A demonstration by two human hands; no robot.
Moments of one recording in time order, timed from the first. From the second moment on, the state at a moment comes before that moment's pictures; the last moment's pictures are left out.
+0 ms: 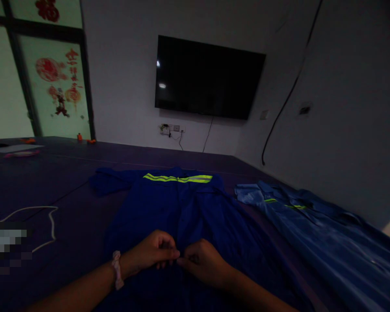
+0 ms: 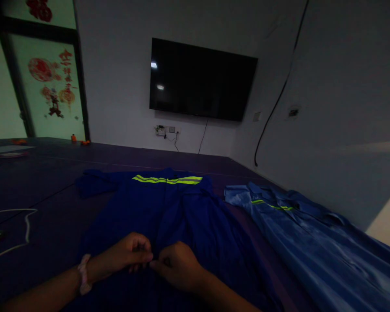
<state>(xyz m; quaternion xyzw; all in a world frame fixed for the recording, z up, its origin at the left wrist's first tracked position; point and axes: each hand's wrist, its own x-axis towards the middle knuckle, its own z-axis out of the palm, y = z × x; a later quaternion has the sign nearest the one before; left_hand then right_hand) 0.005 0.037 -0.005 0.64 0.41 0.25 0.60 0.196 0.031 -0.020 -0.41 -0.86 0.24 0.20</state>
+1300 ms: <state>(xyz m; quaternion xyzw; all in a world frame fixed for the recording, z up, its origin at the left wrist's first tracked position) 0.005 0.036 -0.007 0.68 0.41 0.23 0.57 0.193 0.027 -0.017 -0.43 -0.86 0.20 0.17</state>
